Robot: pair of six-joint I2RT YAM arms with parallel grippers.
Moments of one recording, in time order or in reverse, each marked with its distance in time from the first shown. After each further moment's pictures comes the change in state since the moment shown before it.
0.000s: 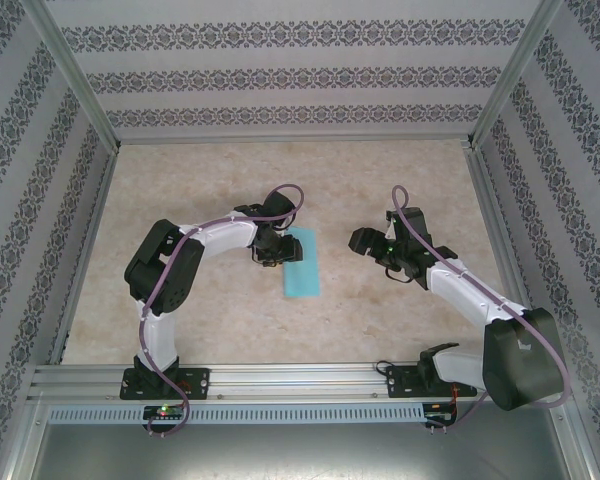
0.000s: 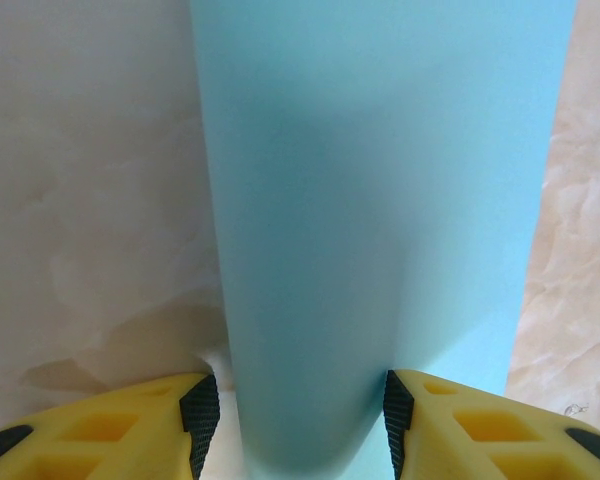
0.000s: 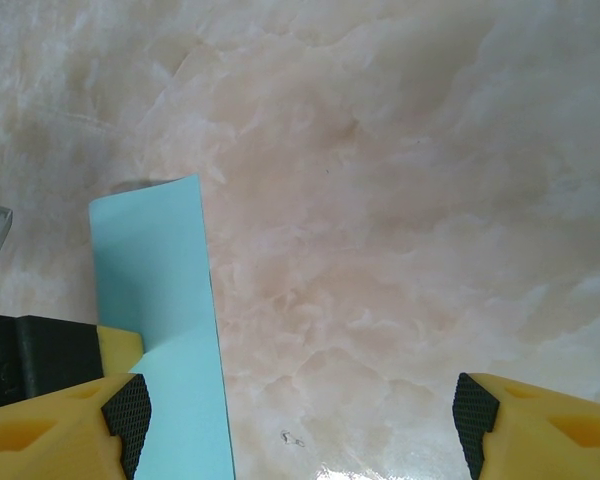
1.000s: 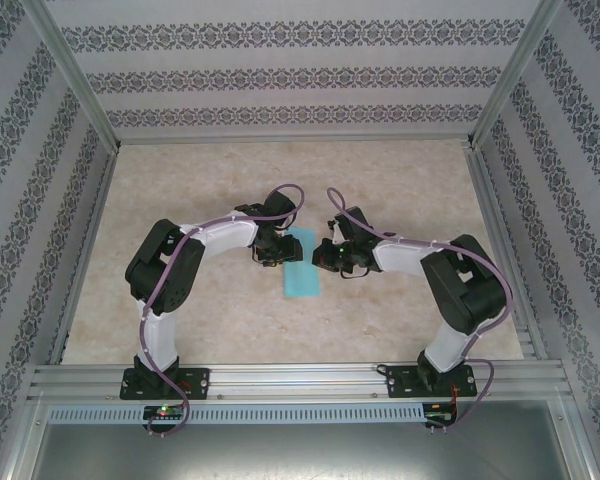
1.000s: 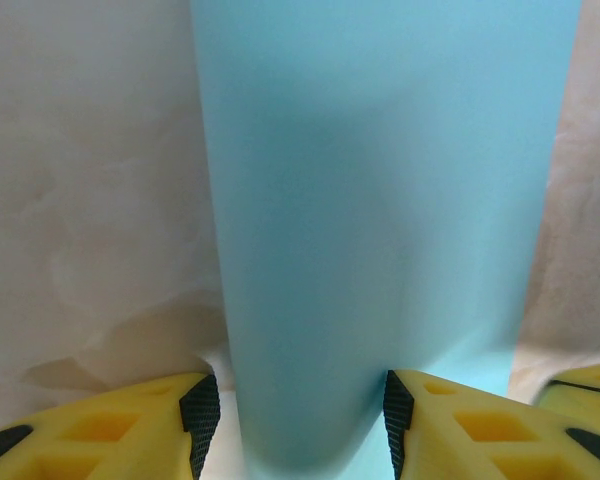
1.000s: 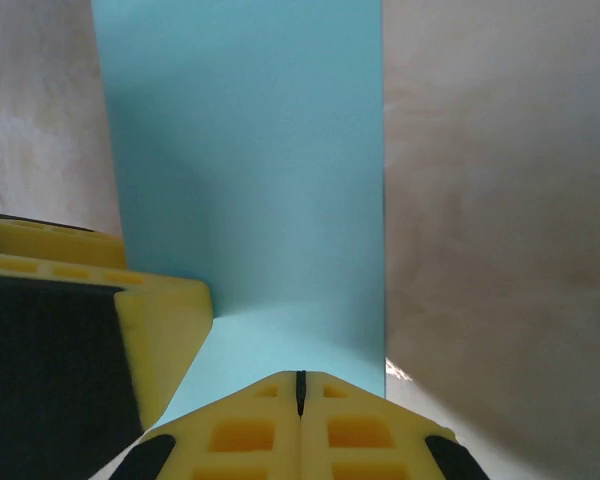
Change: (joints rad) left arm -0.002 0.004 0.007 -0.011 -0.004 0.000; right arm 0.253 0.492 0.188 0.173 -0.172 0.086
